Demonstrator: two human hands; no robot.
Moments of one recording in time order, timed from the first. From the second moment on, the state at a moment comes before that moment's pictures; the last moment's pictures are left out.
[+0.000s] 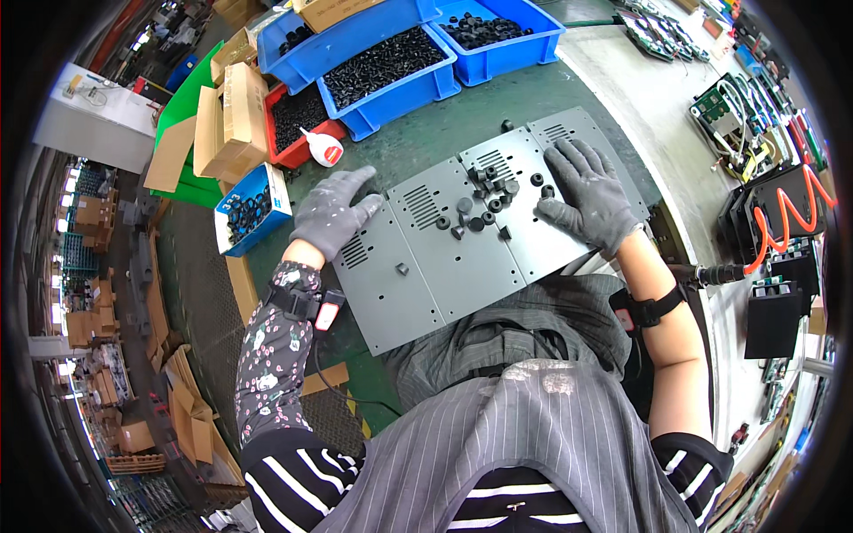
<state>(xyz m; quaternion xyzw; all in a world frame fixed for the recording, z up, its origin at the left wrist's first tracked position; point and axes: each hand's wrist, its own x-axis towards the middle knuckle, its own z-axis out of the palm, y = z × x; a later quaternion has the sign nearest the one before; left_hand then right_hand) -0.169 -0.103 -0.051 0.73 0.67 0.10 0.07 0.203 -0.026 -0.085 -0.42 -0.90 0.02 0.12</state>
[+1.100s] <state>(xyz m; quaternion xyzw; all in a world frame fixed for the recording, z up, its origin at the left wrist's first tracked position) -0.155 -0.150 -0.037 0.74 0.63 0.23 0.09 0.070 0.078 -0.063 -0.27 -0.93 0.23 0.07</state>
